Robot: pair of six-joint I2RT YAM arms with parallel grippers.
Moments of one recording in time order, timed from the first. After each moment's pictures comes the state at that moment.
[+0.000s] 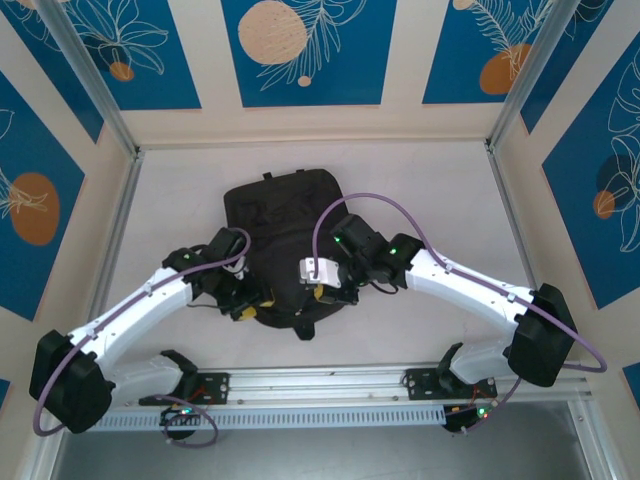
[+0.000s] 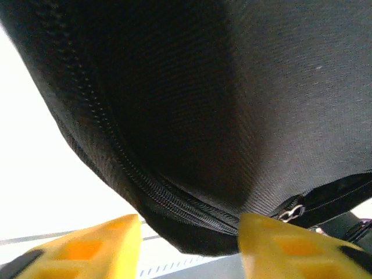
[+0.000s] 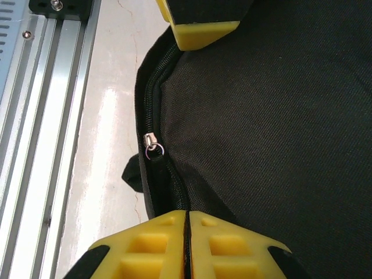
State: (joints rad) left arm -0.58 1.15 0.83 -0.96 0.37 -0.97; right arm 0.86 1.35 1.06 -0.73 -0.42 -0.68
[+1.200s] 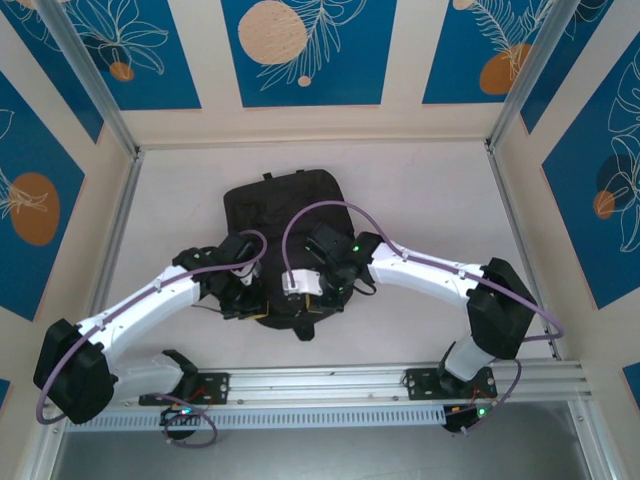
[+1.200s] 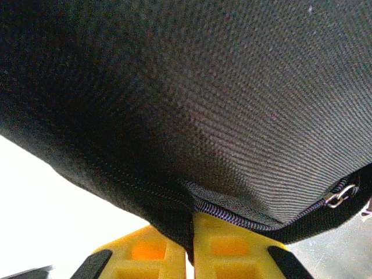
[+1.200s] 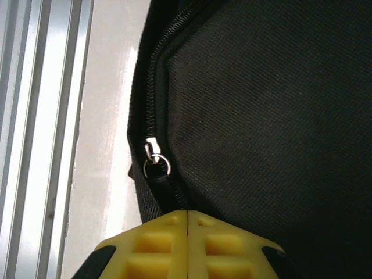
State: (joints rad) left arm -0.63 1.19 0.83 -0.97 0.33 -0.71; right arm 0.94 1.58 1.15 -0.80 -0.37 -0.67
